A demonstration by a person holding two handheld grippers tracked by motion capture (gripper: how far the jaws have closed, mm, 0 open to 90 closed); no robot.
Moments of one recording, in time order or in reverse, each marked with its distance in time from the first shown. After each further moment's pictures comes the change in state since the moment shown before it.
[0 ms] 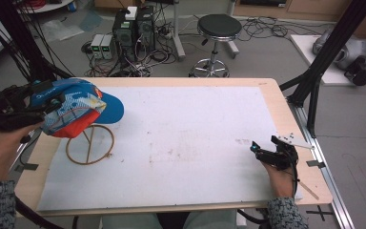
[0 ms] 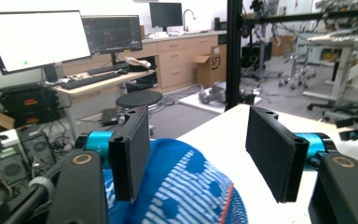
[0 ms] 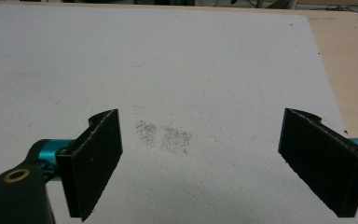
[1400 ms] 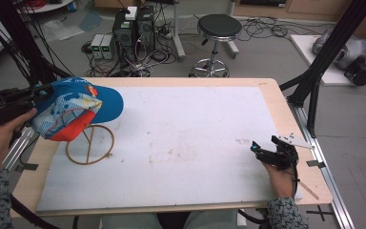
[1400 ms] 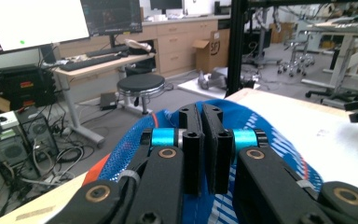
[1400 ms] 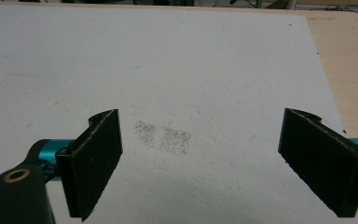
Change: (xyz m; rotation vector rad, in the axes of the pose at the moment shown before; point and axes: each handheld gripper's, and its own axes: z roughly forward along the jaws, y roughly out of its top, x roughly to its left) left arm 0.047 -0.019 -0.005 0.049 -0.026 -0.045; right arm 0.000 0.000 0.000 0.002 -0.003 0.002
